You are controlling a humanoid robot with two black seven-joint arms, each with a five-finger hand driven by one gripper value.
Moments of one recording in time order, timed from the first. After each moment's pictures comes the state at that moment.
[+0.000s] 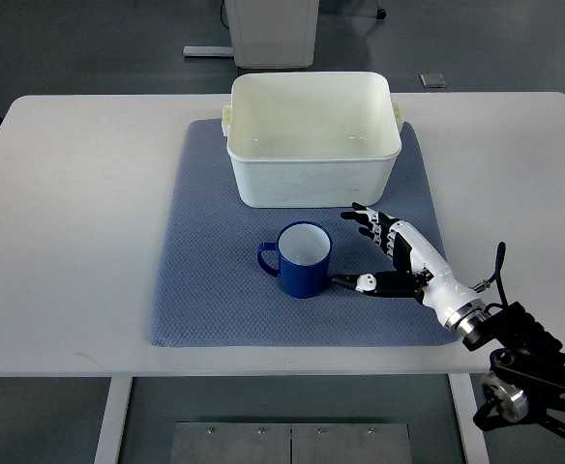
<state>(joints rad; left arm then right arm) -0.03 0.00 -0.10 -0.25 0.05 0.10 -0.12 0.56 -0.46 0.24 1.44 -0.56 -0.39 0.50</state>
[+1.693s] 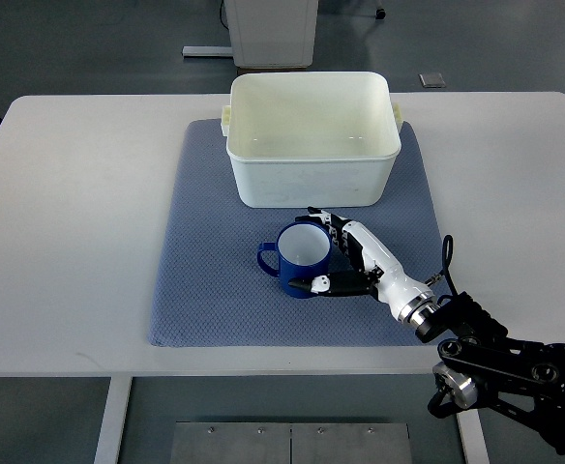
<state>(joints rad) -0.03 0.00 -0.10 -0.25 0.05 0.10 -0.12 0.66 -0.31 0.15 1.33 -0.55 -0.42 0.45</state>
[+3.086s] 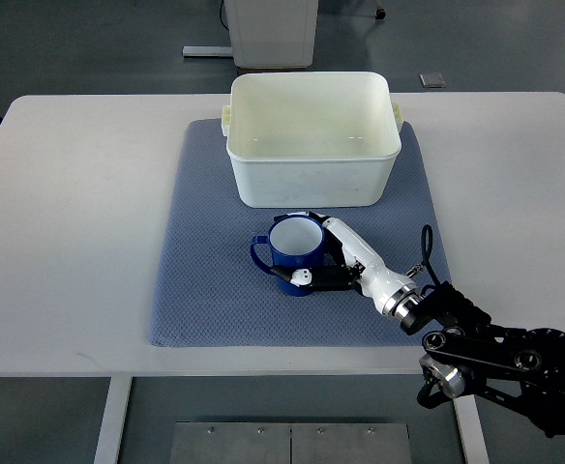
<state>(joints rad) -0.03 0.00 -0.10 -0.25 0.05 0.10 -0.12 0.76 -0.28 0.06 1.31 -0.53 -0.42 0.45</state>
